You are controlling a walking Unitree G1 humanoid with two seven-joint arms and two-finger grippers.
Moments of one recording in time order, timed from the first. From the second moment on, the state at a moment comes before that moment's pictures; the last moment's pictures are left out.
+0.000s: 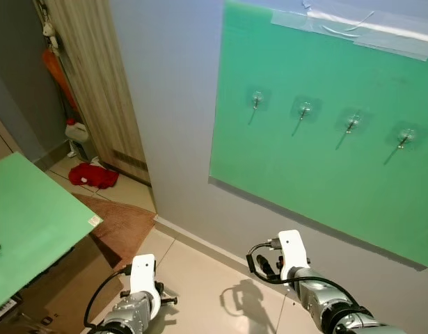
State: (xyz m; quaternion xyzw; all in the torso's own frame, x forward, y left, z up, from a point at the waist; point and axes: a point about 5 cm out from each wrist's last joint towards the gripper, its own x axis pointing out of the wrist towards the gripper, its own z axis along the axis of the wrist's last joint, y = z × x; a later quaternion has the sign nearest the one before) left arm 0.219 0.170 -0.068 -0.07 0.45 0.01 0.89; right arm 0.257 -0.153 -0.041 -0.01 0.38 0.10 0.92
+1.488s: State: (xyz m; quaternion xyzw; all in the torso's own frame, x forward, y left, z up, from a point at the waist) left arm 0.217 0.169 -0.069 -0.03 0.45 -0.02 0.89; right arm 0.233 -0.156 -0.057 -0.05 0.40 0.12 0.91
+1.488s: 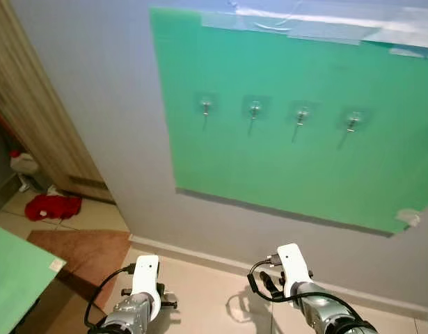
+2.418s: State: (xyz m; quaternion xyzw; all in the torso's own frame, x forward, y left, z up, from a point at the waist) left arm 0.217 0.152 -0.070 -0.05 0.45 -0.04 0.89; right arm 0.234 -0.153 -0.057 -0.06 0.39 0.12 0.91
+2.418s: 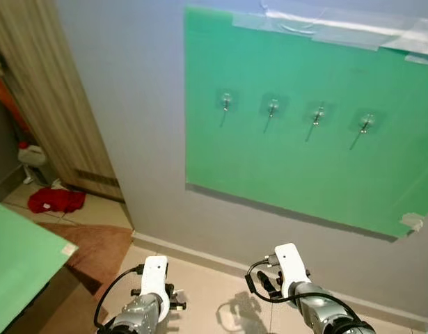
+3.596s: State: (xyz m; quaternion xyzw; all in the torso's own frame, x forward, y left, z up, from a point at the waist) left arm 0.220 0.149 -0.068 -0.03 0.44 -0.03 0.90; right arm 0.223 -0.159 -0.063 -0.01 0.40 0.09 0.91
